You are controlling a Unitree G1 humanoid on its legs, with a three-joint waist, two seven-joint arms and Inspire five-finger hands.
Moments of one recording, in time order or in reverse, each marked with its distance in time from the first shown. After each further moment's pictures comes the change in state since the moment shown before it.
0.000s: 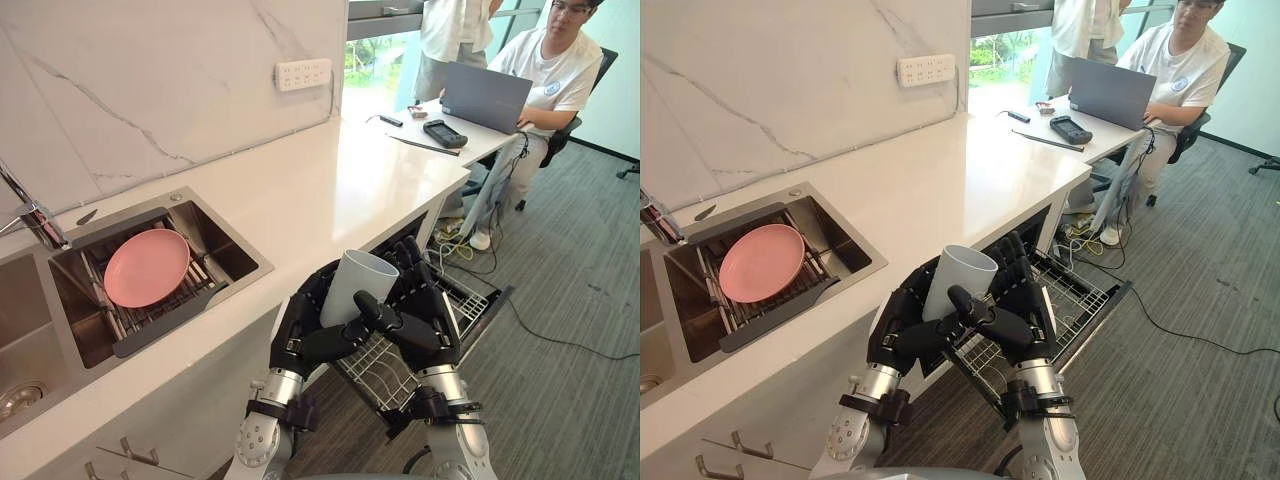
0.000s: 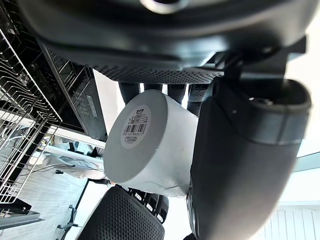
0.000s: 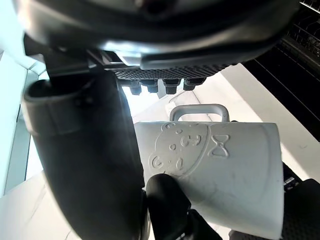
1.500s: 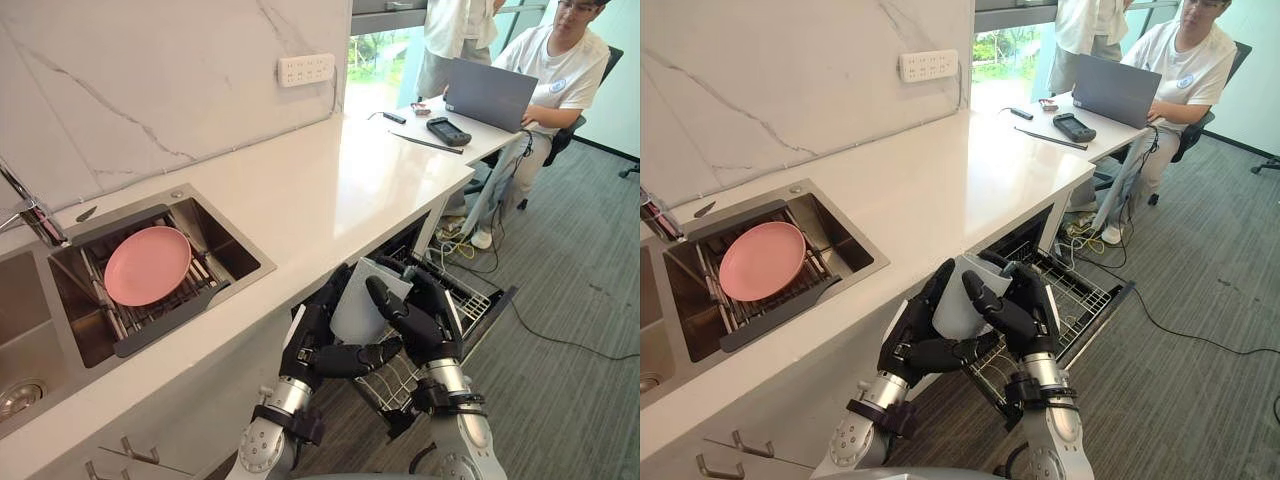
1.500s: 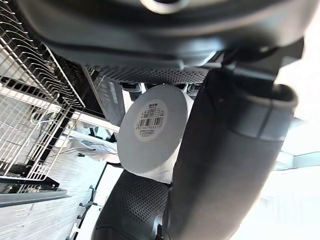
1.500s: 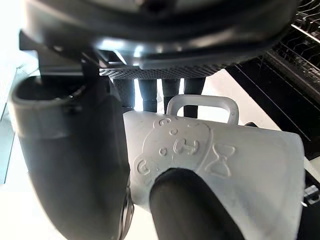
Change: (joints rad) left arm -0.002 0.049 -0.058 -0.012 -0.016 0.043 -0.009; right arm -0.042 -0.037 -0.025 -0.006 -0.025 0.042 -0.069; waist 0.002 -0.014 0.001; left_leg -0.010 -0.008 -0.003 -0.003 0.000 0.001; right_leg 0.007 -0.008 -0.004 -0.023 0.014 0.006
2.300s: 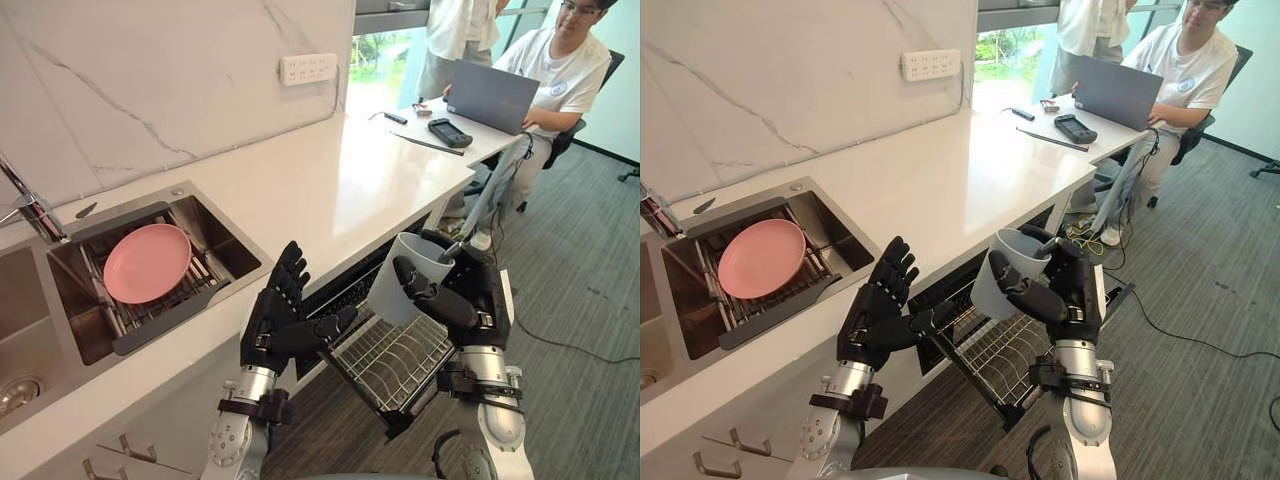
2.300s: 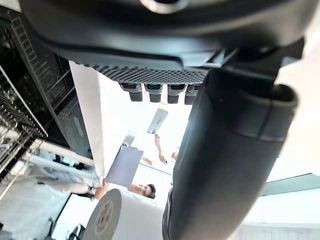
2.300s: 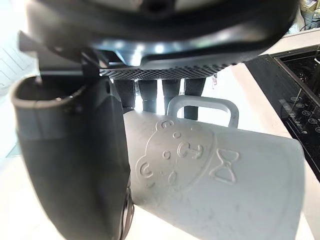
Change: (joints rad) left arm 0.055 -0.051 0.222 -0.076 -0.118 0.008 -0.128; right arm -0.003 0.013 -0.158 -0.147 -0.309 -0.008 -0.148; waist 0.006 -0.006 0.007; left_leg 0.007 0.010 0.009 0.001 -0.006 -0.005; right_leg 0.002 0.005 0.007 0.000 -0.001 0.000
